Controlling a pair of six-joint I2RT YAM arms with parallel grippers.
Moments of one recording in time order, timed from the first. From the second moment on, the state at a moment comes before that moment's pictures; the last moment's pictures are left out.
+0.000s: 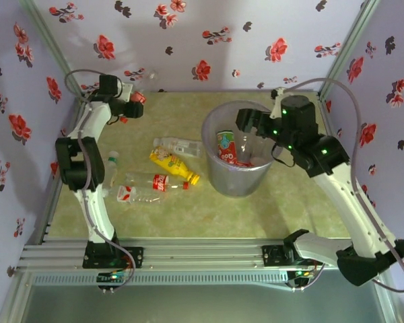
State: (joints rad) left arm -0.03 2.00 1.73 -0.58 0.23 0.08; right arm 0.53 1.16 1.46 -0.74 0.02 0.50
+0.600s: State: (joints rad) left arm -0.26 1.31 1.09 -0.18 0.33 -0.29; right arm 0.79 1.67 1.79 -0.40 -0.06 0.57
